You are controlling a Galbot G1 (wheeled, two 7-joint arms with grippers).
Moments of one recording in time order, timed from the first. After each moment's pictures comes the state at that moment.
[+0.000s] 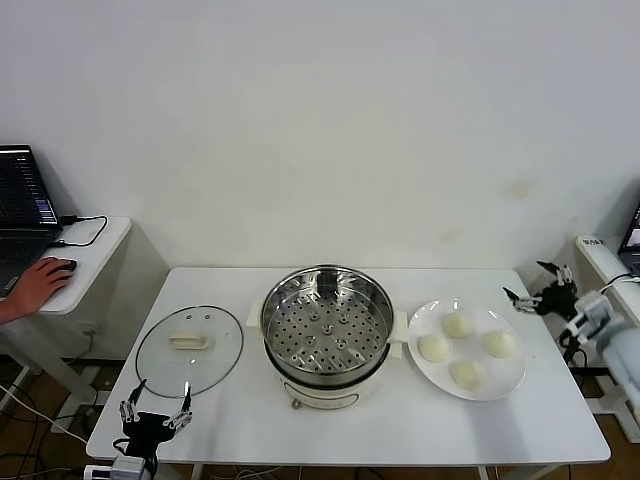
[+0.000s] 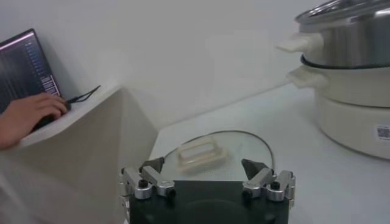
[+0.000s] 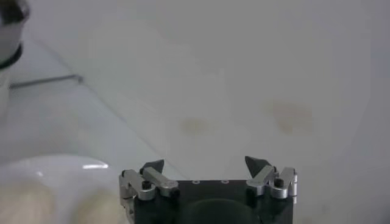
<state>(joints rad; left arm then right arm) 1.68 -1.36 -0.73 -1.98 0.09 0.08 0.03 -0.85 0.56 0.45 1.56 -0.01 -0.23 -0.71</state>
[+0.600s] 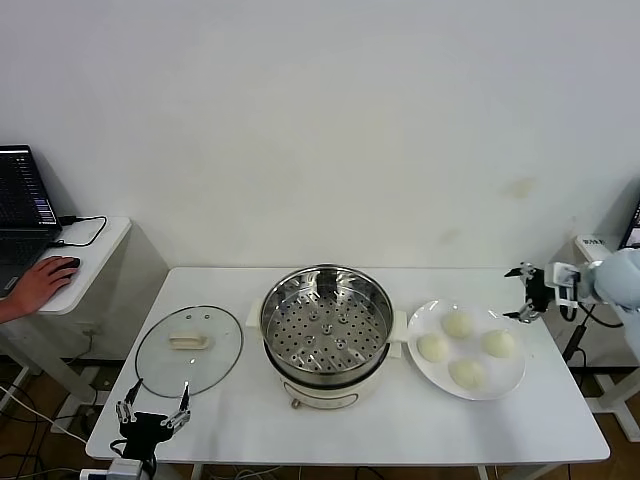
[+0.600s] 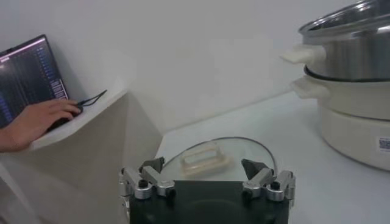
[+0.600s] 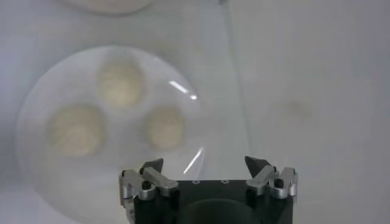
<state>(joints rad) 1.70 -1.39 -0.74 -2.00 0.09 0.07 0.03 -0.33 0.64 -0.09 1.26 -0.39 -0.02 -1.16</state>
